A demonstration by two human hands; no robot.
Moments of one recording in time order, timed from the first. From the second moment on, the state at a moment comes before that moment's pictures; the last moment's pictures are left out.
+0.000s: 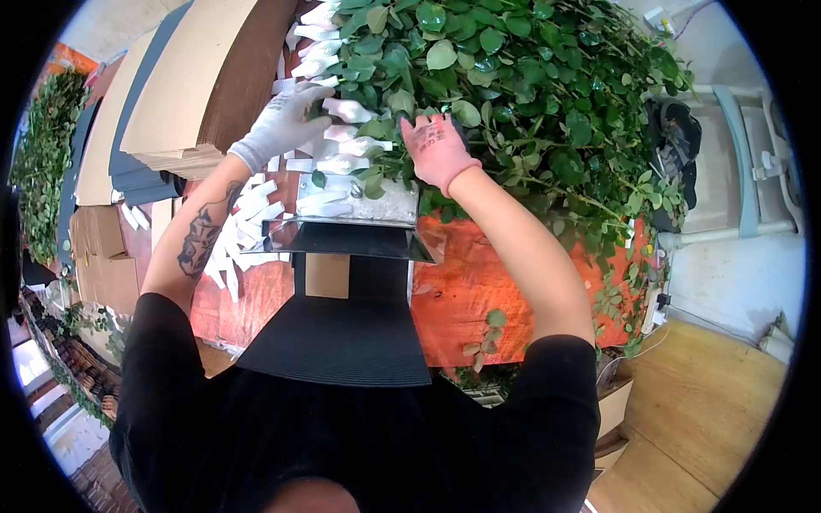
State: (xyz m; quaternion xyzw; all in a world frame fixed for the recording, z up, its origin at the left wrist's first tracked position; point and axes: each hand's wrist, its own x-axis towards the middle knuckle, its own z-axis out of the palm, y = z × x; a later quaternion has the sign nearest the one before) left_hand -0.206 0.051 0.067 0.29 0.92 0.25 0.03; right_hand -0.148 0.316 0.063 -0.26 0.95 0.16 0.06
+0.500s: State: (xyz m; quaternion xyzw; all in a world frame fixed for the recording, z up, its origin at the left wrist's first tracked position) left_hand -0.204 0.063 0.075 0.39 0.89 0.23 -0.02; right_hand -0.159 0.363 0.134 -0.14 0.95 -0.11 -0.26
